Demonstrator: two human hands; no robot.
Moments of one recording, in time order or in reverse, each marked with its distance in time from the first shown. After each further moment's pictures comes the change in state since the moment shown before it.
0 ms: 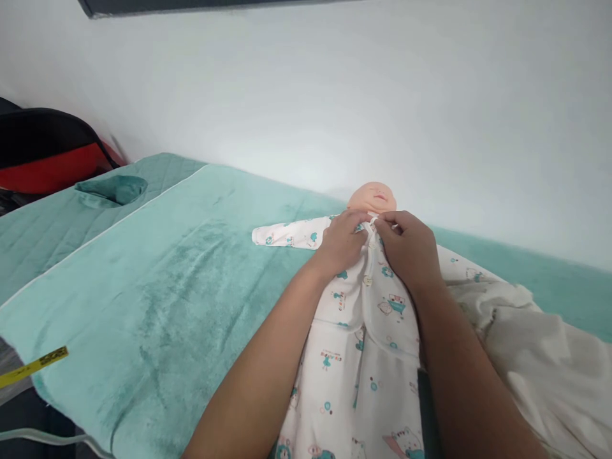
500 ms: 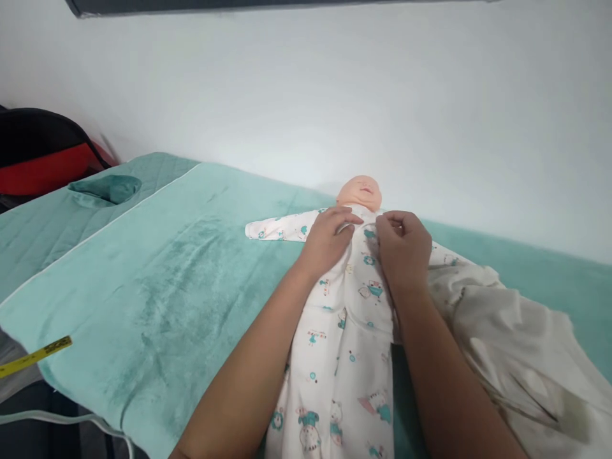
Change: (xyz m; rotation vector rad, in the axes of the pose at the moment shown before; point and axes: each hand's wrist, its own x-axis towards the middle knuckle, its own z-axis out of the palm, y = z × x) left_hand -0.021 -0.002 0.001 -0.020 0.110 0.141; right_hand -0.030 -0.006 -0.011 0.193 0.241 0.224
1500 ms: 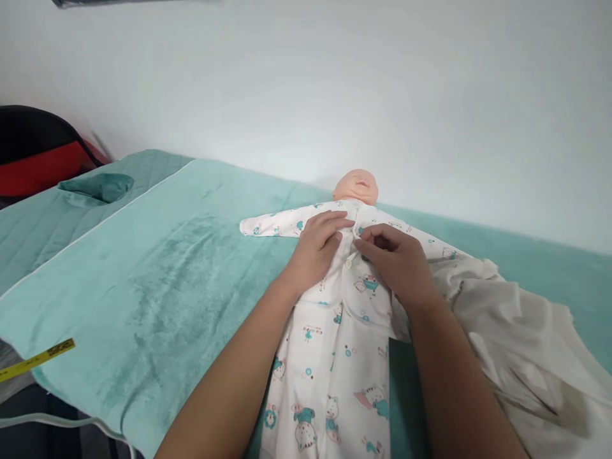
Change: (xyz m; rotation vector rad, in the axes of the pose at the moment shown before) left_hand -0.026 0.005 -0.013 0.135 -0.082 0.079; right_hand -0.018 0.004 -0.026 0.158 -0.498 0.057
